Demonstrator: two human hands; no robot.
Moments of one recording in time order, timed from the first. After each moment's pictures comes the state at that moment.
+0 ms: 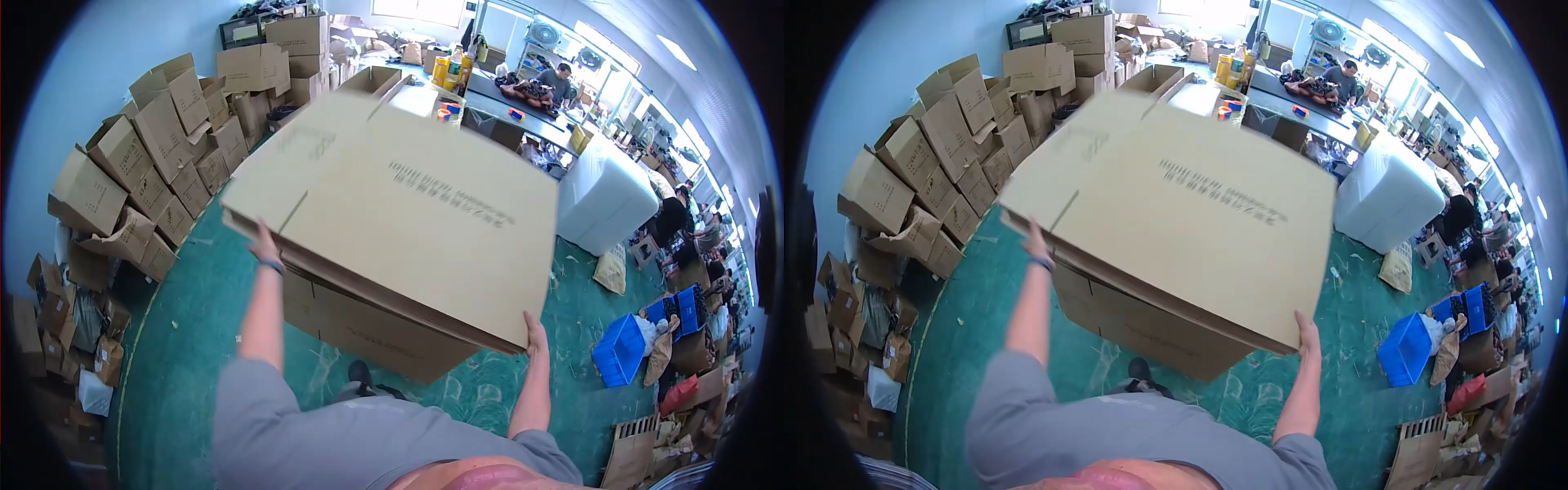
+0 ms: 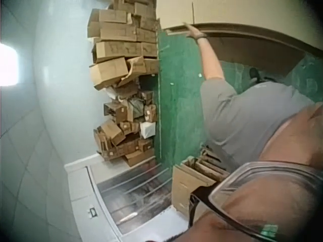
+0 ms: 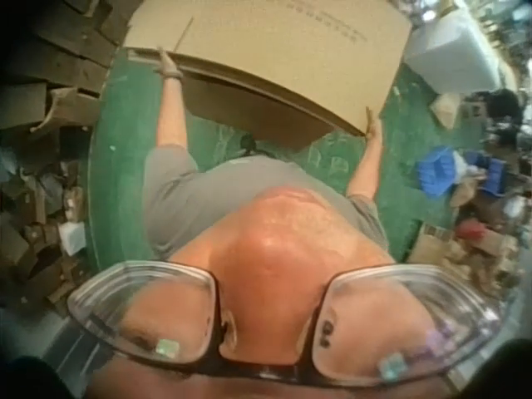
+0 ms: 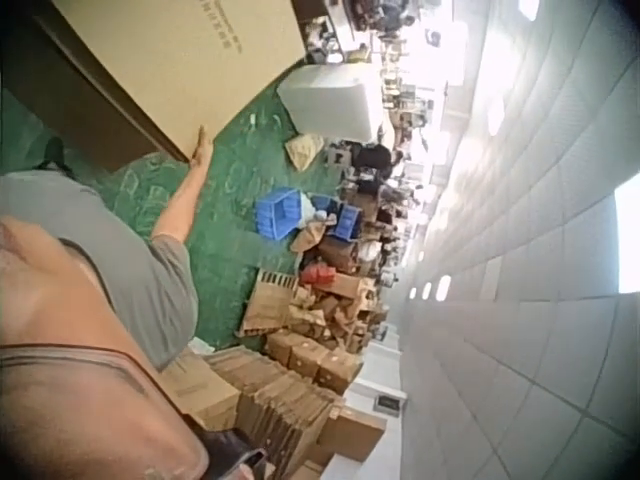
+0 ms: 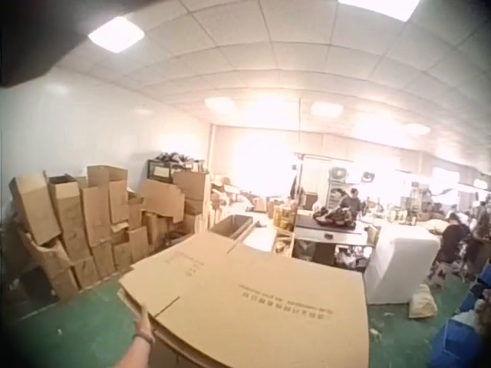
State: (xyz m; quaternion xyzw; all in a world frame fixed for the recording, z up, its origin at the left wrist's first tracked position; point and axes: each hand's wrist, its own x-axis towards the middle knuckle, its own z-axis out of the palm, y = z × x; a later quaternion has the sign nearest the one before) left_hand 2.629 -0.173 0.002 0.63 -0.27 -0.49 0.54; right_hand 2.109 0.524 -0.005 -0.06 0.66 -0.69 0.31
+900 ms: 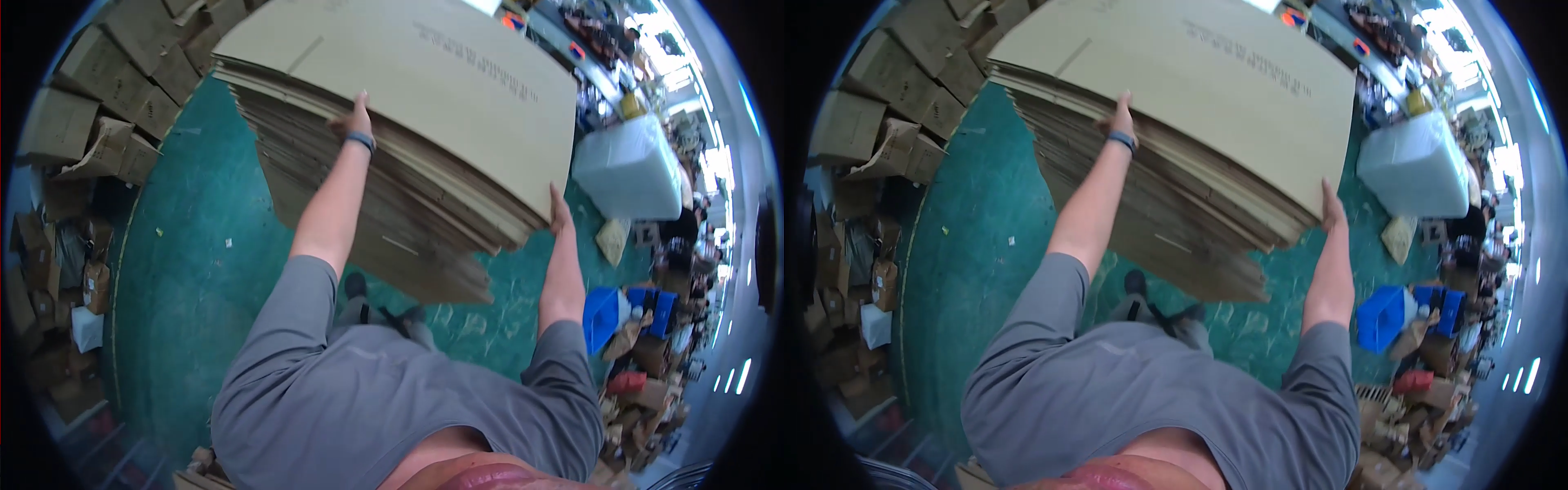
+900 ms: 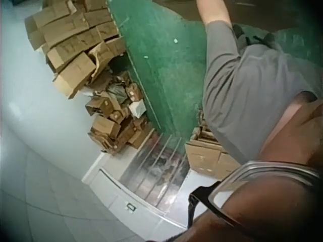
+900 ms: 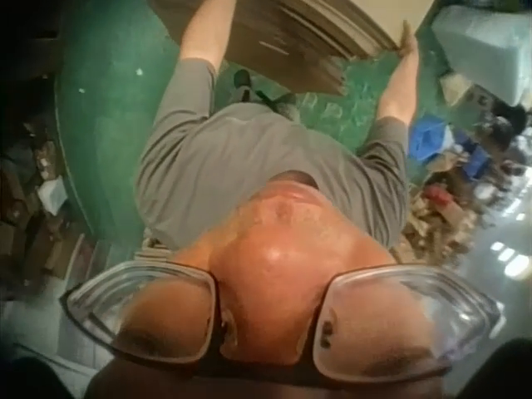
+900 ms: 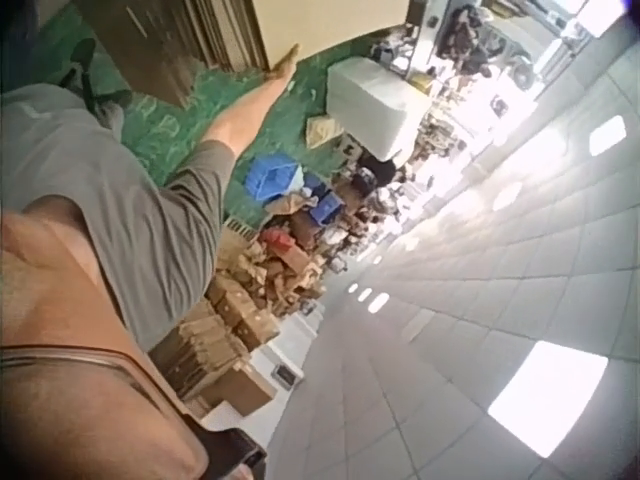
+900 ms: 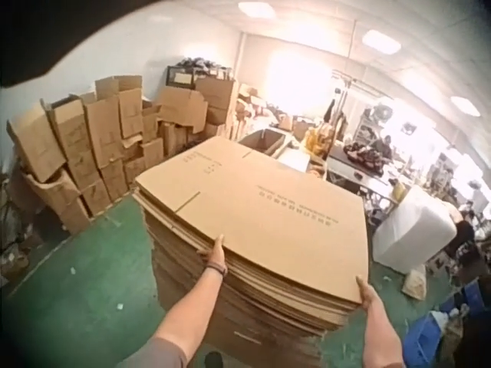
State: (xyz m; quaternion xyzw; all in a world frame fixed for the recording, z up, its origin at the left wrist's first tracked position) left_hand 2.356 -0.334 -0.064 0.67 -0.28 -0.56 0.40; right_hand 1.959 0.114 0.006 -0.09 0.74 -0.54 0.40
